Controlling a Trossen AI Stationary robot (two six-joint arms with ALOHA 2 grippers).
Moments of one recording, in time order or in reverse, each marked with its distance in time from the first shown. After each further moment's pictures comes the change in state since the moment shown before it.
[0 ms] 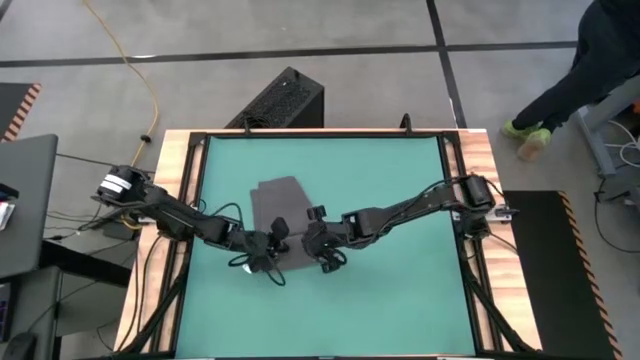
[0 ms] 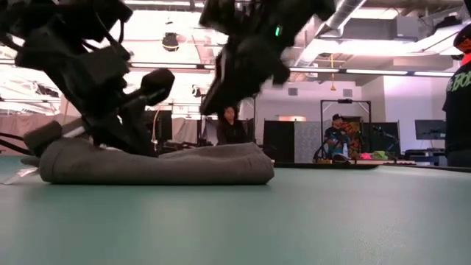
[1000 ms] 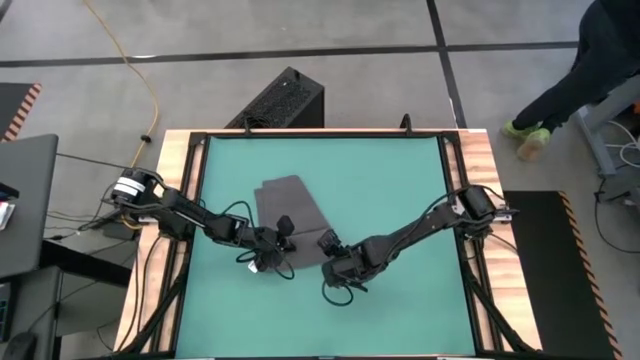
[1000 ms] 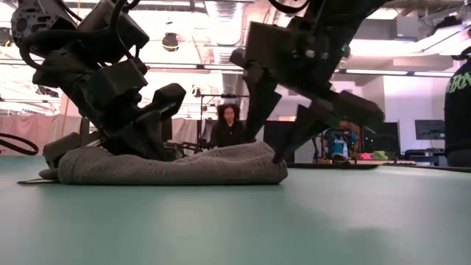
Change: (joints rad) left arm 0.065 0.147 0.001 0.052 0.122 -0.053; right arm 0.169 0.040 -0.044 -0.266 0.244 -0.319
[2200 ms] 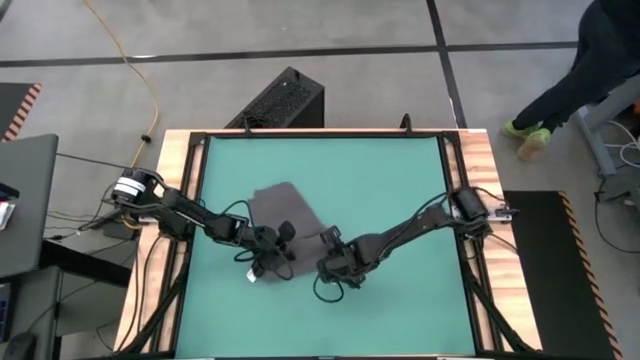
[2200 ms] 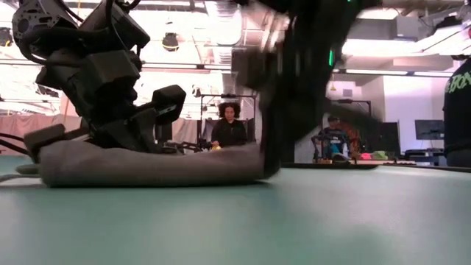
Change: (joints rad) left arm -0.001 0.002 -0.001 0.010 0.178 -0.025; right arm -0.024 0.046 0.065 -0.100 -0.093 0.296
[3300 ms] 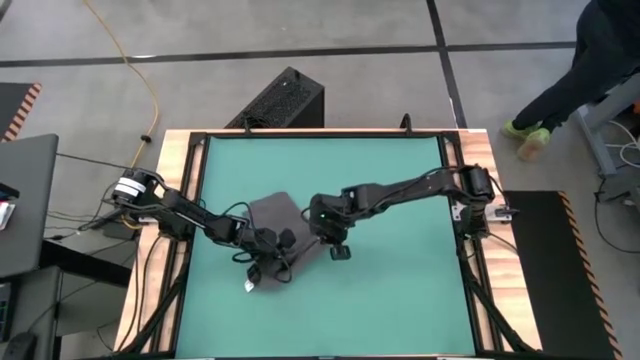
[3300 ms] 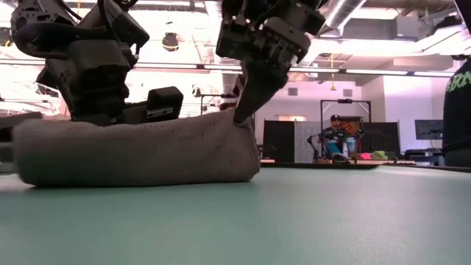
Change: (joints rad) left arm -0.019 0.001 0.006 -0.009 0.149 -0.046; right arm -0.315 -0.110 0.017 0.072 -0.571 0.182
